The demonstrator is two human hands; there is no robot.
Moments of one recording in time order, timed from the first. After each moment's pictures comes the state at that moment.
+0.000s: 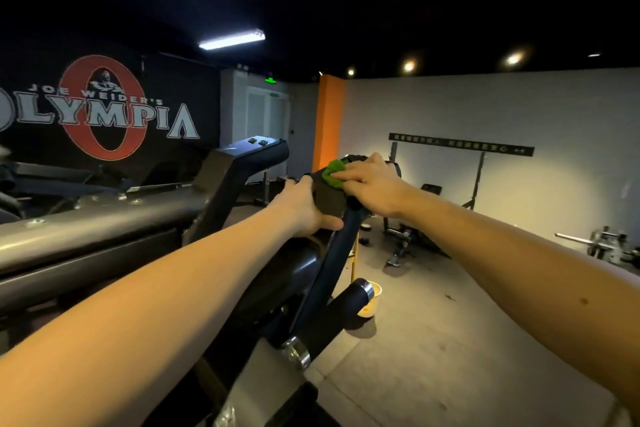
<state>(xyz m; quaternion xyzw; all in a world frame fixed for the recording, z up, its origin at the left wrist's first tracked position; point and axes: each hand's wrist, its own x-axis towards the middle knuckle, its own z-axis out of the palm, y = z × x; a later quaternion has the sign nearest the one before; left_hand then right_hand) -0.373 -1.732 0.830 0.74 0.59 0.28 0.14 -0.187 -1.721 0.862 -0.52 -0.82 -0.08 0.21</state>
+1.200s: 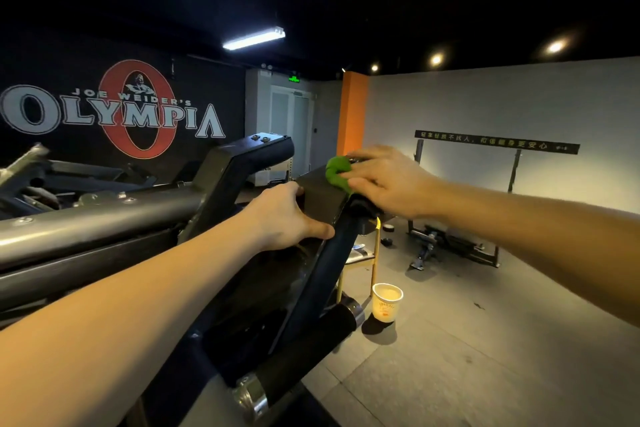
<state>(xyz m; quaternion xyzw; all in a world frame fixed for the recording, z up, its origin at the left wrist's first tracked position) -0.371 -1.738 0.830 0.74 0.59 0.30 0.15 -0.141 -1.686 0.874 -0.38 -0.89 -0.19 0.17</state>
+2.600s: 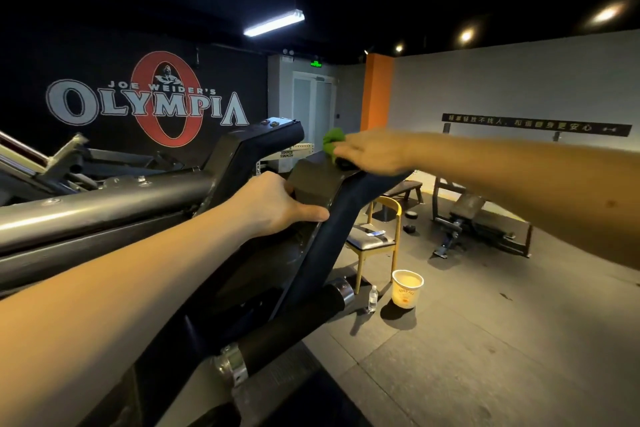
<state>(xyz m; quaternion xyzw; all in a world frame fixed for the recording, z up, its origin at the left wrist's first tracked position) -0.369 -1.750 0.824 0.70 0.63 0.29 0.13 -0.167 -1.676 0.899 -0.43 -0.90 -0.09 0.05</state>
